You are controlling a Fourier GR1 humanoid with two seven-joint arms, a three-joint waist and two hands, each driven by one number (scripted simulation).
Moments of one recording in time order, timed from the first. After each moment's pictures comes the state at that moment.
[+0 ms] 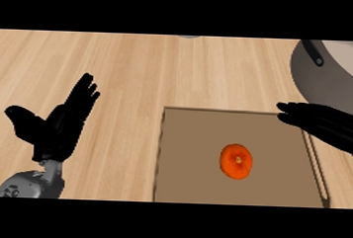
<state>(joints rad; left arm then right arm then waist) -0.14 0.30 -0.19 -1.67 0.26 0.27 0.27 -0.30 -1.04 0.22 -2.09 -0.16 0.46 0.22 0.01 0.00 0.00</state>
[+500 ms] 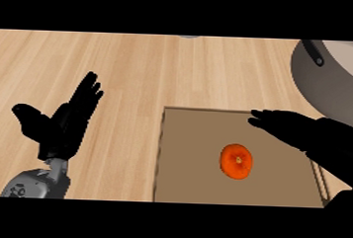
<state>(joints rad) -0.15 0.26 -0.19 -1.68 0.22 0.26 0.29 -0.37 -0.87 0.36 -2.05 -0.02 0.56 0.43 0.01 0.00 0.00</state>
